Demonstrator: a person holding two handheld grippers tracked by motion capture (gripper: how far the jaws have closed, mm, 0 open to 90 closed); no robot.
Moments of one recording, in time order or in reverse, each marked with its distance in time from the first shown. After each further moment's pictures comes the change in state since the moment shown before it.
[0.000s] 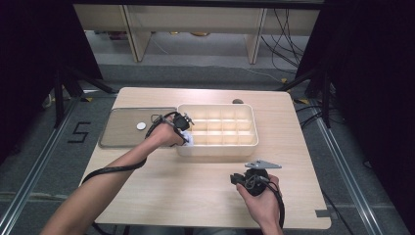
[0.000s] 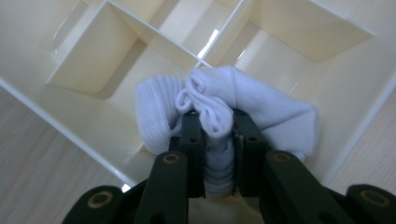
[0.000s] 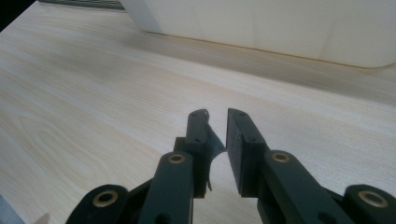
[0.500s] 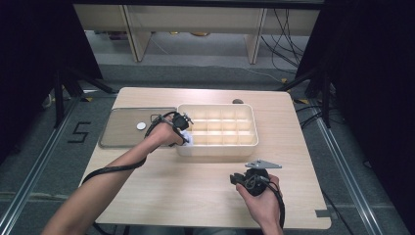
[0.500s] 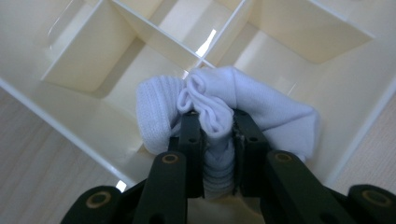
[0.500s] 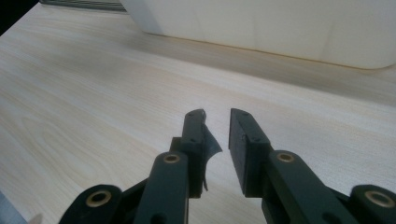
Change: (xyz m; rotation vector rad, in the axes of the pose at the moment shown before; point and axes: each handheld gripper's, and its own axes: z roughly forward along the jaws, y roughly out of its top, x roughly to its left) left arm 0.005 -0.003 0.000 -0.019 -0.033 -0.021; right arm 0.000 0.001 -0.001 -0.005 -0.005 0.001
